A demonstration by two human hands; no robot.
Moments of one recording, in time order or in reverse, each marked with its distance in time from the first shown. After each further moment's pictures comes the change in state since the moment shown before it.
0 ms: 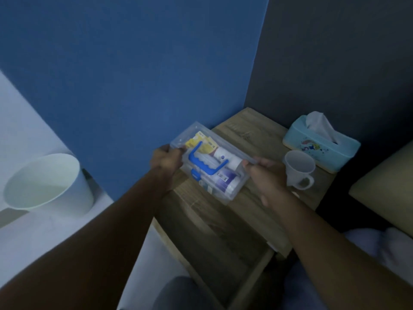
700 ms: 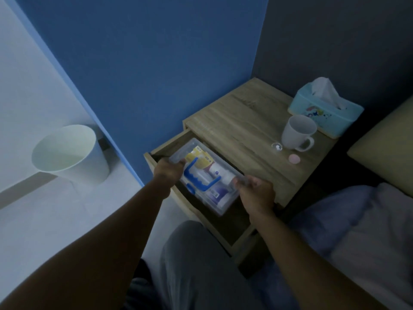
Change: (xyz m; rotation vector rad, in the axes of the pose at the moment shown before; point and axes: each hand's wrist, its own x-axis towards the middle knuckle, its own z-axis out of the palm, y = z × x) left_hand -0.070 -0.086 -0.061 0.311 -0.058 -0.177; right_hand -0.101 0.106 0.006 -0.052 -0.039 0.103
